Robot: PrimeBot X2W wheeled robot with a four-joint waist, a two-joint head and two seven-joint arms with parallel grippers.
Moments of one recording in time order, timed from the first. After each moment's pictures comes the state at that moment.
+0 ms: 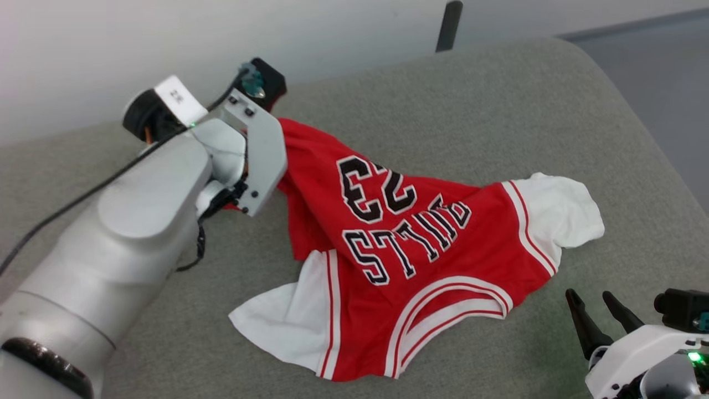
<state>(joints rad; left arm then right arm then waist) -1.14 0.41 -0.98 0.72 -0.68 -0.13 0.46 -0.06 -0.15 -0.05 0.13 0.42 0.13 0.24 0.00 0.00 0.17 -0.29</state>
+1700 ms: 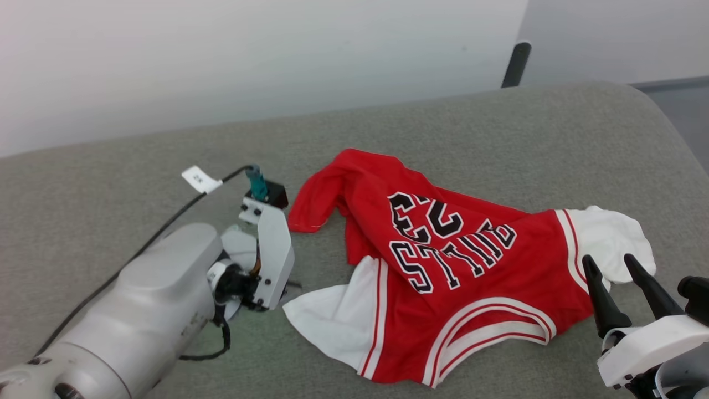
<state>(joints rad) -1.01 0.40 -1.24 0.83 -1.25 -0.12 0.68 -0.05 -0.17 -0.05 -0.01 0.35 0.13 0.14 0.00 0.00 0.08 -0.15</state>
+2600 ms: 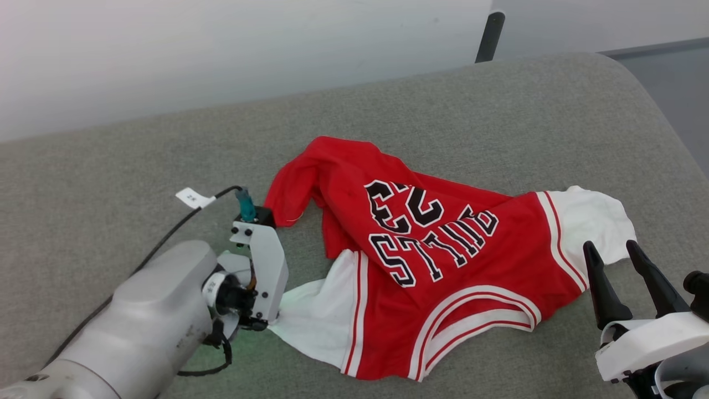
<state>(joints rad) -0.94 0.40 -1.22 0.81 -1.32 -0.01 0.84 -0.05 -0.13 -0.06 -0.09 0.33 0.13 0.12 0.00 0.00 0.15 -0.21</state>
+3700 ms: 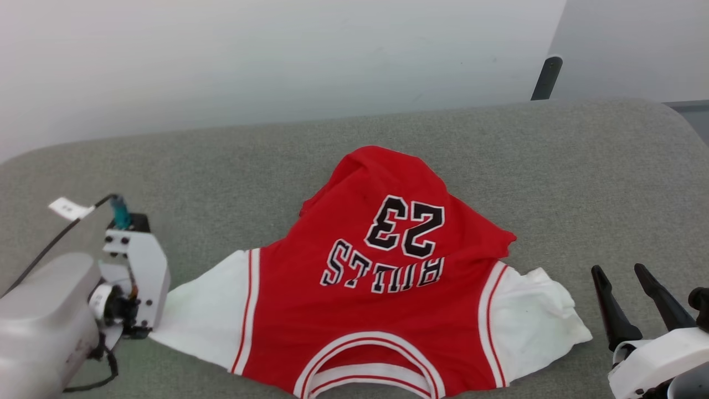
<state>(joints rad) -0.93 0.67 -1.22 0.81 -1.25 0.06 0.80 0.01 -0.16 -0.07 -0.11 0.33 0.13 0.19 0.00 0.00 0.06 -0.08</state>
